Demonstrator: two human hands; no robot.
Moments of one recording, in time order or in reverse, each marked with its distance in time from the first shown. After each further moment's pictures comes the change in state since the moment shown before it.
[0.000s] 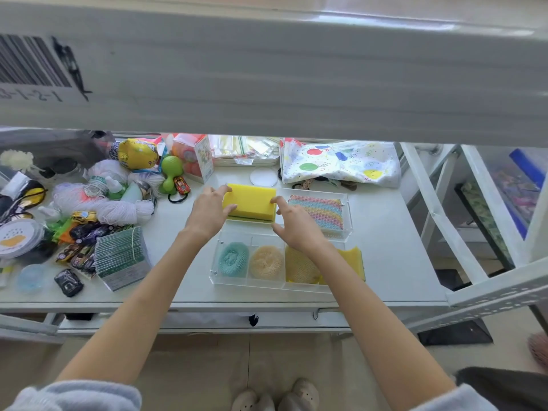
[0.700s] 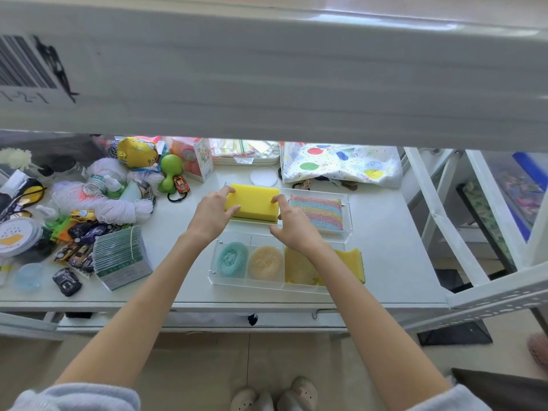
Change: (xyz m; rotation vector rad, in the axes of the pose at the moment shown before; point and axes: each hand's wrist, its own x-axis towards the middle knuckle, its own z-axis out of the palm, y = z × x) left_hand -0.002 0.004 0.006 -0.071 -0.012 0.023; right_hand 0.007 0.003 0.008 0.141 -0.020 0.042
